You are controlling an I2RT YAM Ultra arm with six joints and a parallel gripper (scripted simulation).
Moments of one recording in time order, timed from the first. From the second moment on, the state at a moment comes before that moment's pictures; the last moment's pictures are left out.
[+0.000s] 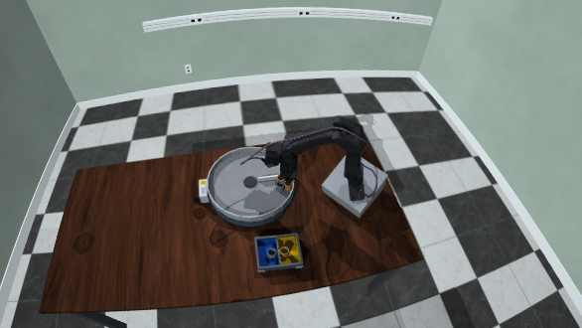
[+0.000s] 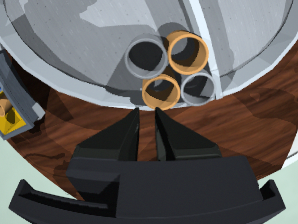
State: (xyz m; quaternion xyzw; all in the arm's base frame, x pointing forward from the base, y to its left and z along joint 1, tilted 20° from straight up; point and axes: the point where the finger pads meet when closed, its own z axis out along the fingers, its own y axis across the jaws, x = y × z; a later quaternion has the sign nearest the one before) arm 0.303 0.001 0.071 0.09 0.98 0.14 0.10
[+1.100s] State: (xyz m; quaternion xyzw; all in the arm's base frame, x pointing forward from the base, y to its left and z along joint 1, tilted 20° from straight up) arm 0.305 0.001 0.072 0.09 0.98 0.14 0.10
